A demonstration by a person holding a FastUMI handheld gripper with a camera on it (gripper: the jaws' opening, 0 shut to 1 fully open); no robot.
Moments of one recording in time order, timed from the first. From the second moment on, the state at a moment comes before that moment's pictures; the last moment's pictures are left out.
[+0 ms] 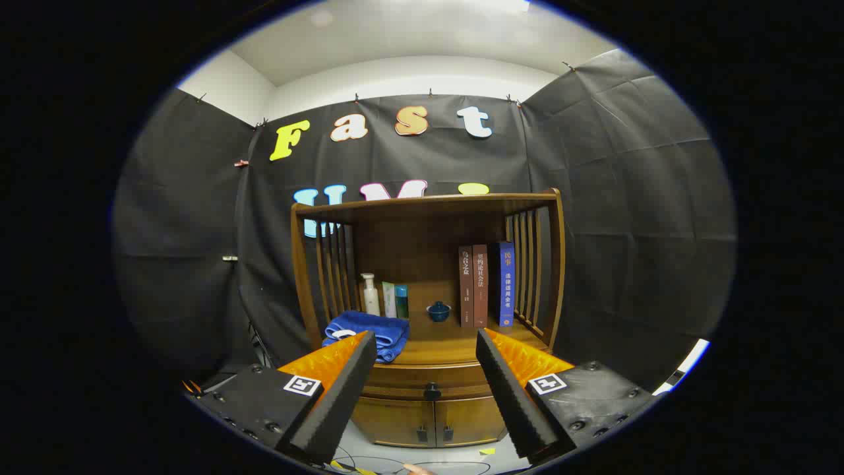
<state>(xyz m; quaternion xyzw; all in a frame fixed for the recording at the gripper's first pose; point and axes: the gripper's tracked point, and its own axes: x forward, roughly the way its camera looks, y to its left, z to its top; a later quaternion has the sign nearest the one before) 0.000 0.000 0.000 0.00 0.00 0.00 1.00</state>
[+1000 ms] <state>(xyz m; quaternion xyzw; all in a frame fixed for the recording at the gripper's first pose) 0.013 -0.005 -0.002 0.00 0.00 0.00 1.00</state>
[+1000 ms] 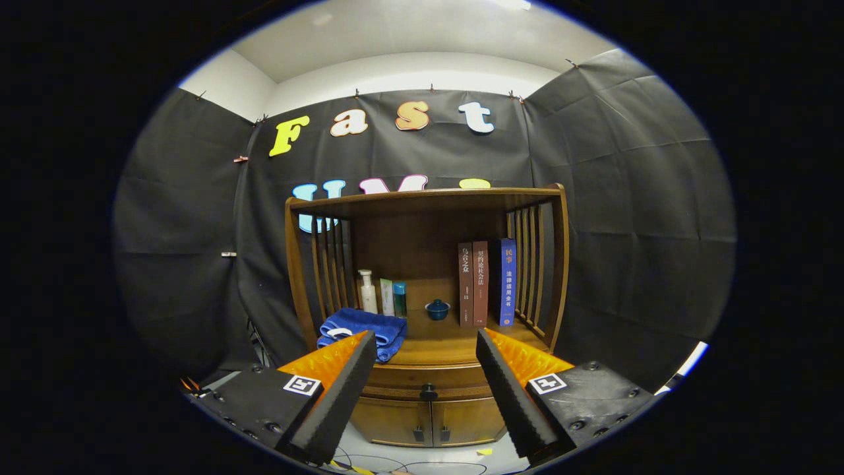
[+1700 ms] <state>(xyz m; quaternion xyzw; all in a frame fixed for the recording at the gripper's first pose) 0.065 0.008 -0.064 0.00 0.06 0.02 1.00</state>
